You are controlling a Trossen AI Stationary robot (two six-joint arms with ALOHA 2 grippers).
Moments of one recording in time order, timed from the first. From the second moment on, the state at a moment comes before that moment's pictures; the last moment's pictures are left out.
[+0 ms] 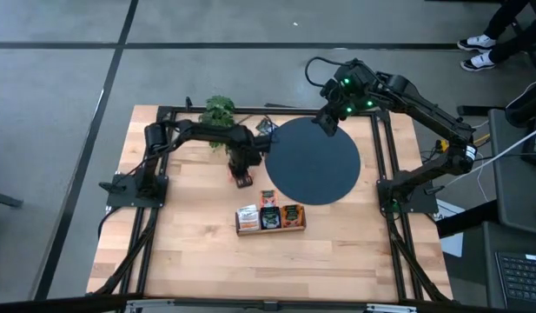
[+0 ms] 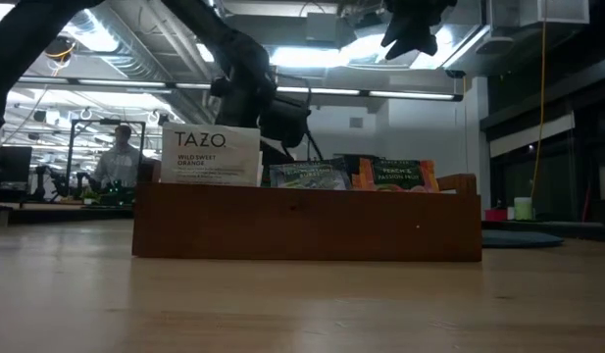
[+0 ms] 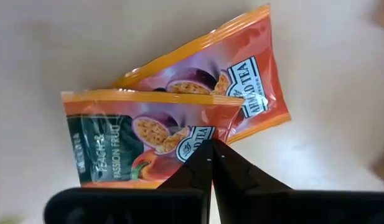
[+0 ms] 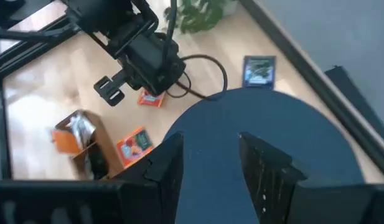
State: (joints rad) left arm 0.33 2.03 1.36 -1.03 0.19 -0.04; right arm -0.52 1.43 1.64 -1.06 -0.22 0.10
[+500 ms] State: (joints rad) left arm 0.26 1.69 1.02 -0.69 0.19 -0.34; right arm -0.50 1.36 1.64 -1.12 -0.22 0.09
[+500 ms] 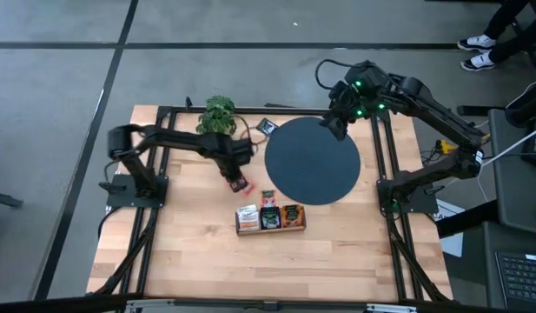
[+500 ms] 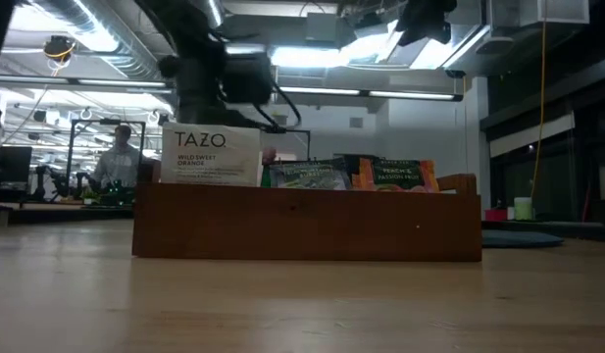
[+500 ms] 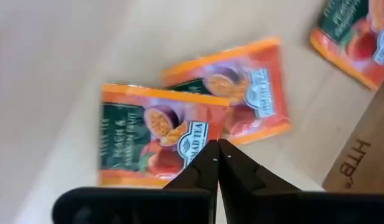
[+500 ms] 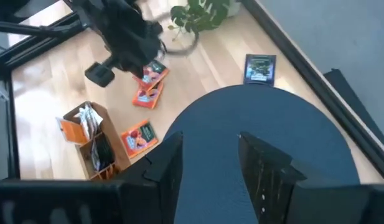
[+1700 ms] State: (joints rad) left arm 0.25 1.50 0.70 -0.47 0.05 -0.62; right arm -0.19 1.65 1.12 -0.13 -0.28 0.63
